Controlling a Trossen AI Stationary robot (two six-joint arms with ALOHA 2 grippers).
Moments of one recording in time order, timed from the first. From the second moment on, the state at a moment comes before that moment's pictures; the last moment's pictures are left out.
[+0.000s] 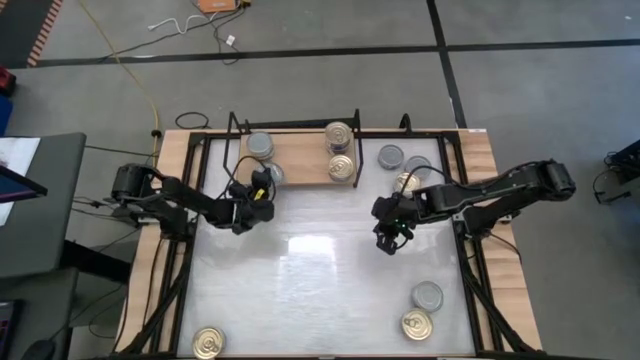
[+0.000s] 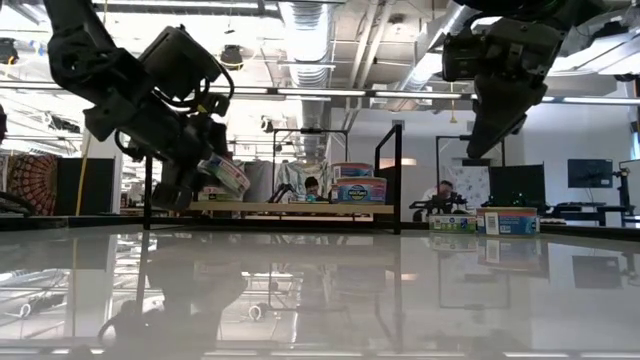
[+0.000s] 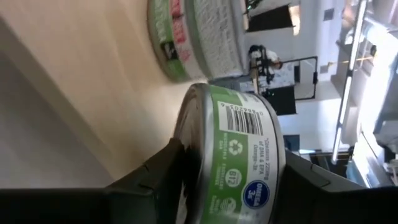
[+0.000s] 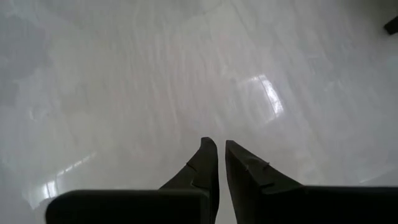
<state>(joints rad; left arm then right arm) 0.02 1.57 0.48 0.53 -1.23 -2.00 0.11 1.26 0.82 -0.57 0.07 0.51</state>
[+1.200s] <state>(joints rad) 0.11 1.57 0.52 0.36 -1.23 -2.16 -0.08 1.26 0.76 -0.08 -0.37 0.45</state>
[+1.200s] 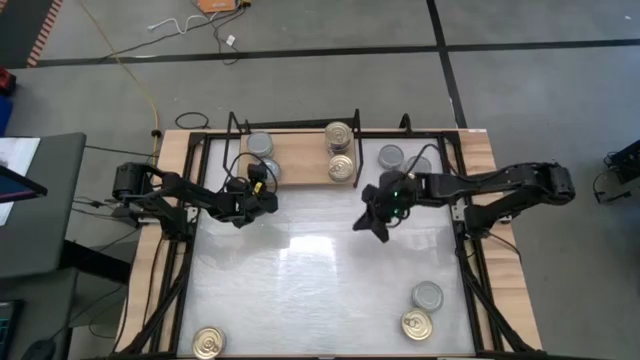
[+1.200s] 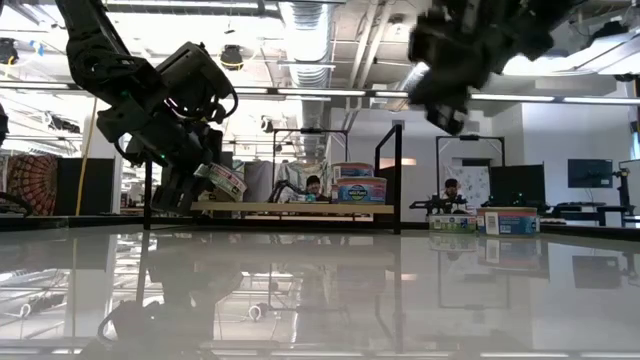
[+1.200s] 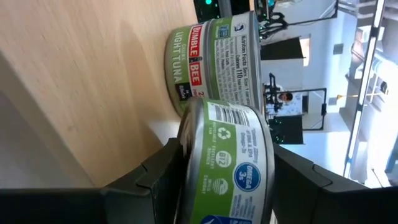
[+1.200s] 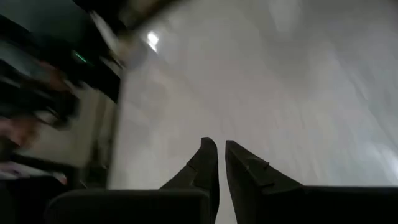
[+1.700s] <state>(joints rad) 0.10 1.57 0.52 0.36 -1.16 -2.26 -0.26 1.68 1.29 -0.26 -0.42 0.11</state>
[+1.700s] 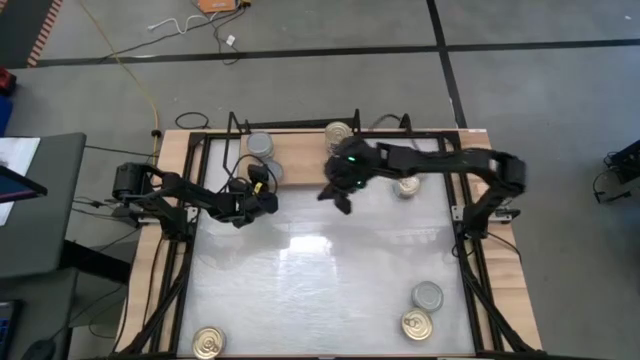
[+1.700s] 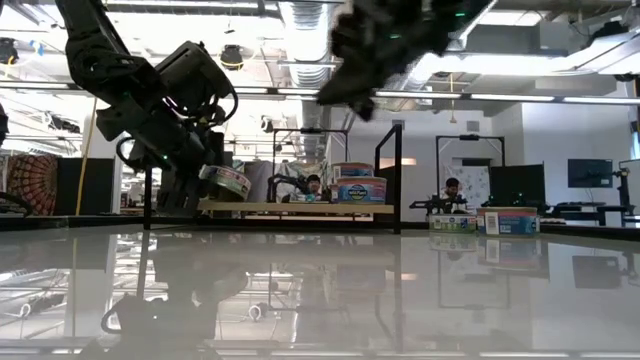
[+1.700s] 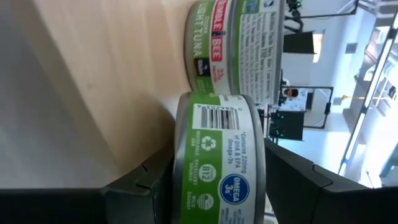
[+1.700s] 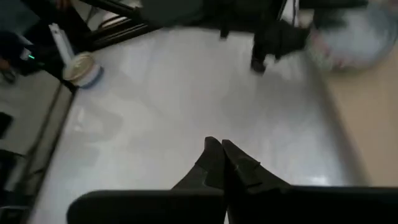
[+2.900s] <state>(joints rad) 0.09 1.43 0.52 0.23 -0.98 -2.25 -0.35 2.41 2.19 -0.66 -0.44 -0.60</state>
